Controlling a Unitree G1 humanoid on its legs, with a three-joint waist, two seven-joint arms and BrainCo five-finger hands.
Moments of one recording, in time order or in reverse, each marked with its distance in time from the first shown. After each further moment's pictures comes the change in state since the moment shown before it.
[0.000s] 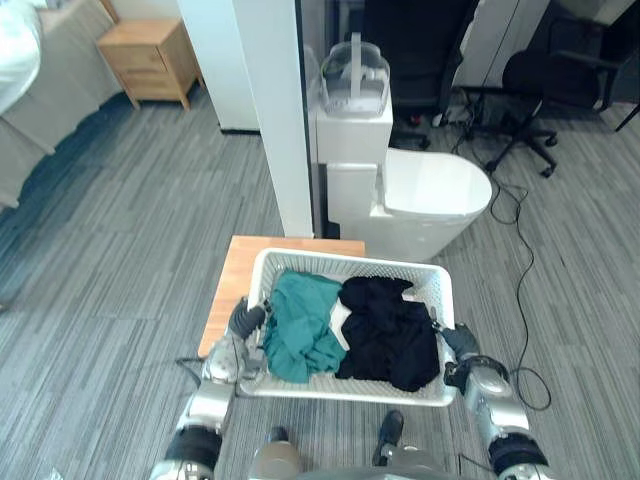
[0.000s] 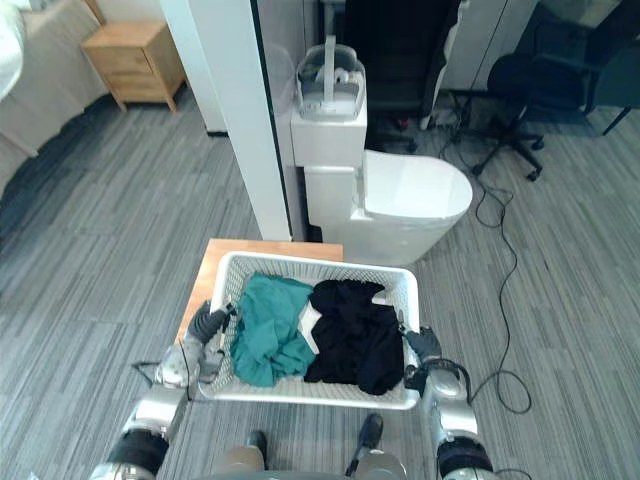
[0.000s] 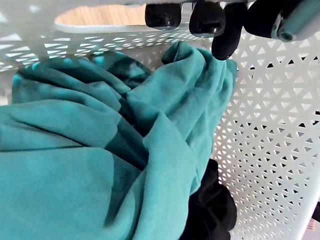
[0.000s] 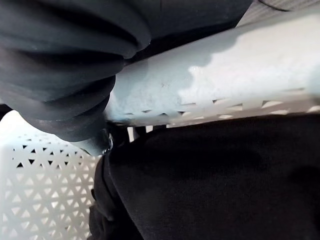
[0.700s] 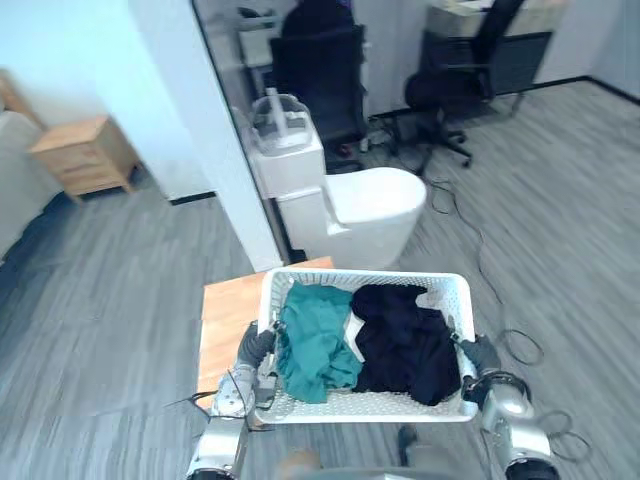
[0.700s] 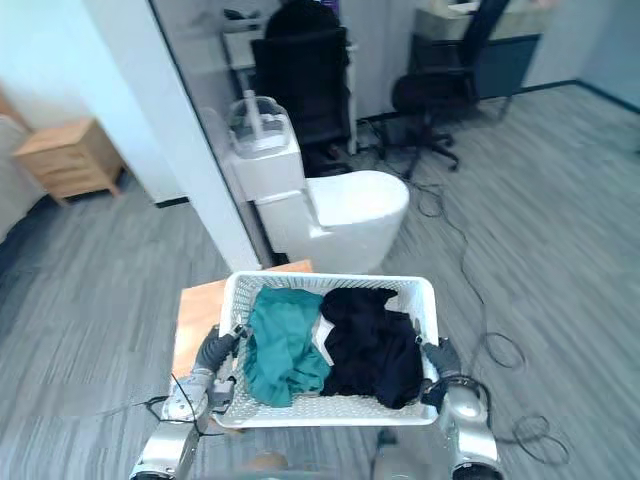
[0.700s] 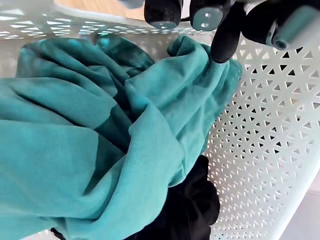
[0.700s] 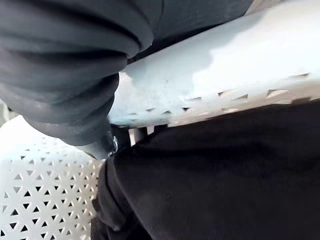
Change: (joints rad) left arm 0.113 -0.064 -0.035 -0.120 -0.043 -0.003 -0.018; right arm 0.097 0.015 -0.049 -0.104 0.020 -0.017 -0.002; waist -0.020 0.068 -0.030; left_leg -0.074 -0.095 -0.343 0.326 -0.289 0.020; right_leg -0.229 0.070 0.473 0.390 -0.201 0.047
